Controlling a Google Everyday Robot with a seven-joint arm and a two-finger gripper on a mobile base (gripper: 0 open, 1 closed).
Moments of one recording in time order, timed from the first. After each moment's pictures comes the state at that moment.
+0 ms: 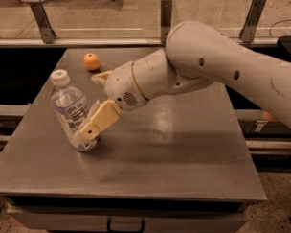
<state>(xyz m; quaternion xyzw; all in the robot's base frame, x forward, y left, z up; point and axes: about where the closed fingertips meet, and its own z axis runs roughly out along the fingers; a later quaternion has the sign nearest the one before) 0.487 0.130 0.914 -0.59 0.61 0.35 0.39</state>
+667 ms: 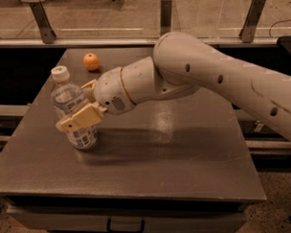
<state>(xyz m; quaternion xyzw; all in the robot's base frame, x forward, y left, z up) 0.483 0.162 0.908 -0.58 0.59 0.39 0.39</state>
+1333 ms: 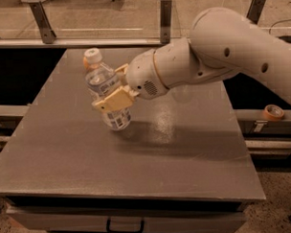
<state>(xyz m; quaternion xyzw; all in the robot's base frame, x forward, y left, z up) 0.511 0.088 0.927 -0.58 0.63 0.31 0.41</state>
